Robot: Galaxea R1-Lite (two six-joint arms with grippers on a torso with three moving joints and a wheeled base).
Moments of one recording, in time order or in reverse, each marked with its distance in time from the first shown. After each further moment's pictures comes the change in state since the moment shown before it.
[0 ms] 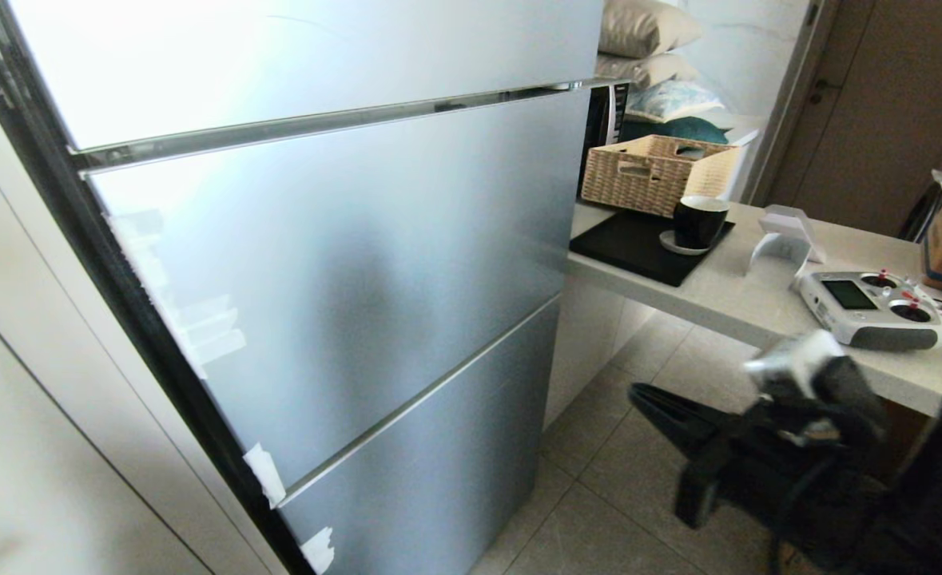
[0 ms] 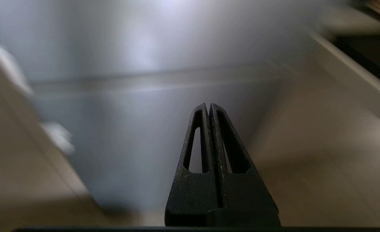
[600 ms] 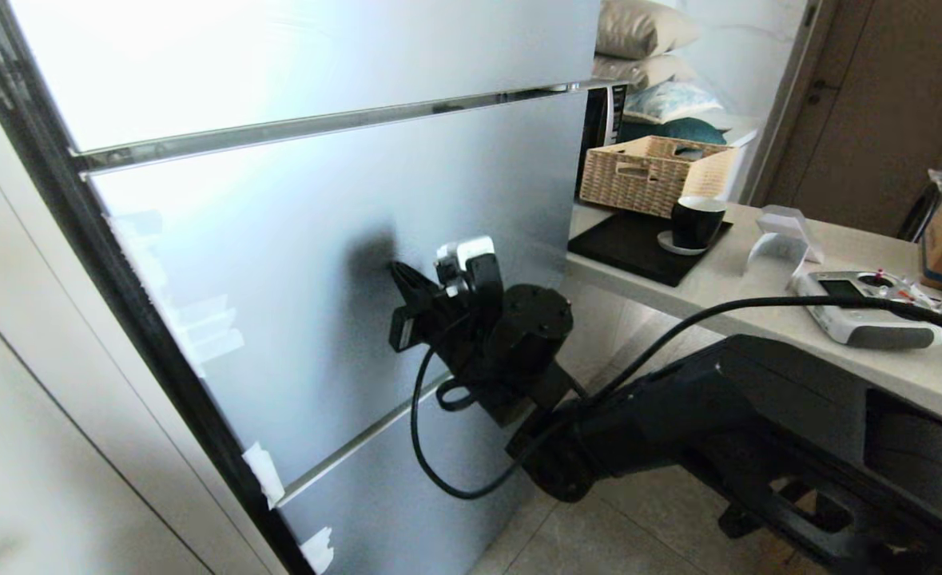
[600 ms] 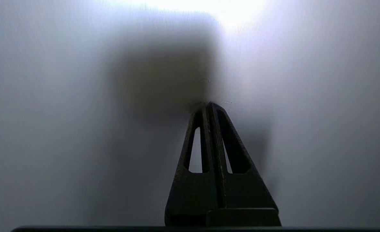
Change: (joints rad) left arm 0.002 0.000 0.000 0.000 0.000 0.000; right arm 0.095 0.929 -1.188 -0.149 0.139 0.129
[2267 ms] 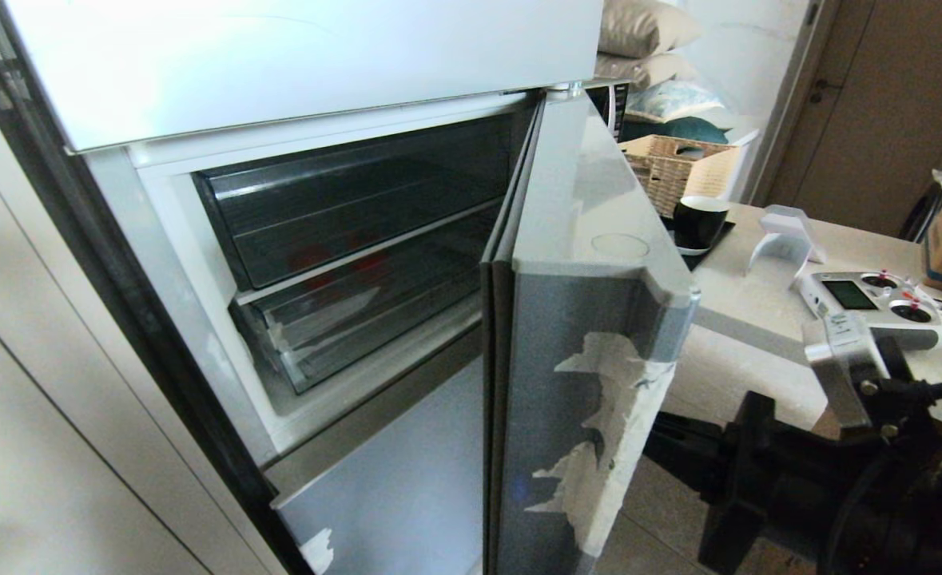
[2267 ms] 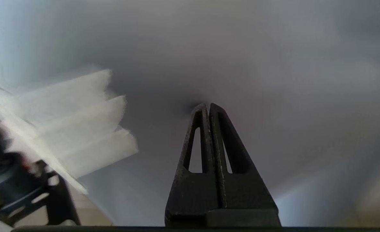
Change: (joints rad) left arm -0.001 0.000 0.000 0.000 -0.001 0.000; right arm -0.042 -0.920 1.122 0.109 0.232 0.087
